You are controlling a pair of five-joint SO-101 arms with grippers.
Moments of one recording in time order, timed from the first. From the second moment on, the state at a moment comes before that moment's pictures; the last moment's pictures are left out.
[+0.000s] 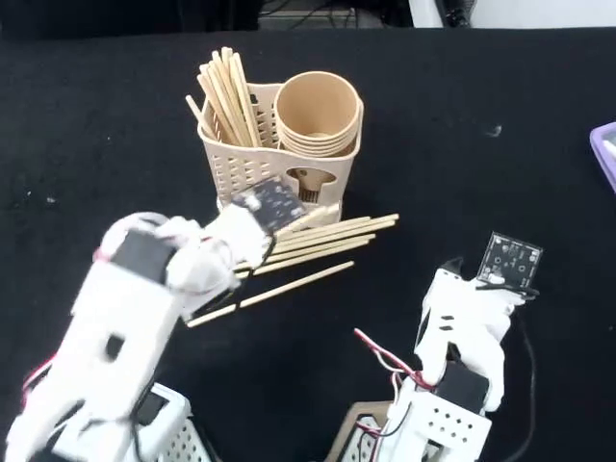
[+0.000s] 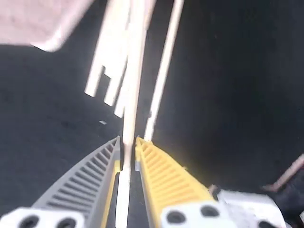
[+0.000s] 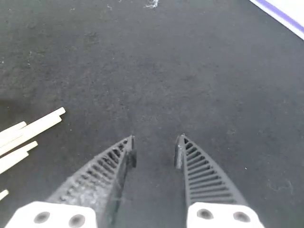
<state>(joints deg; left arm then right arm) 16.7 -45.4 30.5 89.5 -35.3 25.5 -102.7 96.9 49.9 0.2</state>
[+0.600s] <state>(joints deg) 9.4 -62.5 40.4 28.8 4.8 25.5 -102.7 96.9 49.7 0.2</state>
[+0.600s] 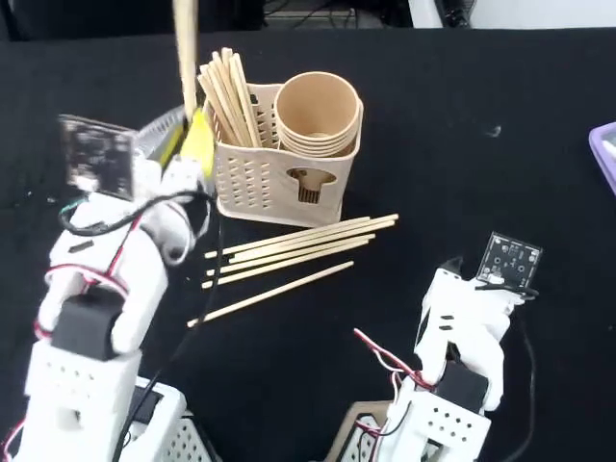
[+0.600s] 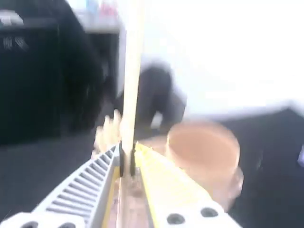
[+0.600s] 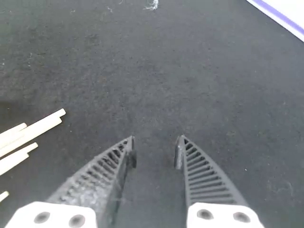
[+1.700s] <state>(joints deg) 8.1 -32.2 36.0 6.7 10.4 23.2 -102.7 96.9 49.8 0.1</state>
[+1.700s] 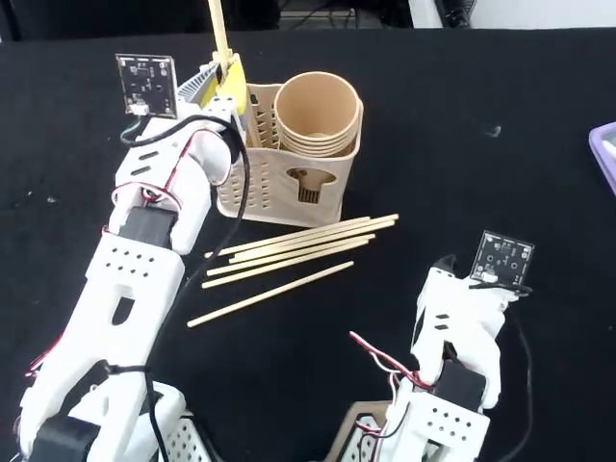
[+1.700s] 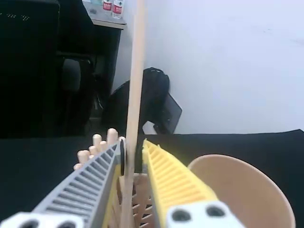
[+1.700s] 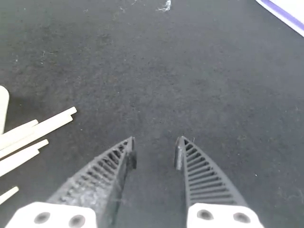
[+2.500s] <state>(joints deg) 5.5 -41.5 16.6 63.6 5.2 23.2 -102.7 96.9 49.8 0.1</state>
